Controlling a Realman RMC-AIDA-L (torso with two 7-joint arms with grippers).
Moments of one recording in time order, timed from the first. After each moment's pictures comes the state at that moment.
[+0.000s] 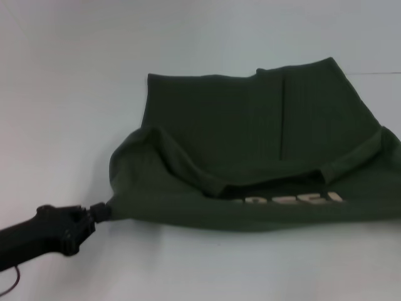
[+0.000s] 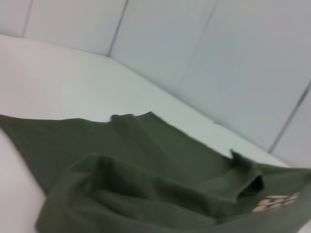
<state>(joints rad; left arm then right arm) -0.19 -2.17 0.78 0.88 1.84 1.51 -1.53 0.25 1.95 -0.24 -0.66 -2.12 -1.52 1.76</state>
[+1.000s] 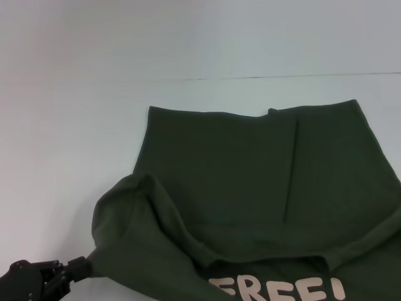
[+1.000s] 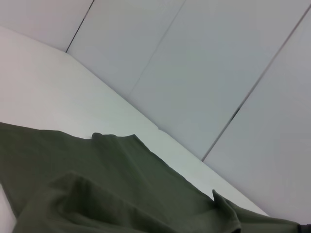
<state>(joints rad) -0.09 -2.16 0.61 0.86 1.92 1.85 -1.53 0.03 1.96 -0.17 -0.69 -2.22 -1.91 1.50</state>
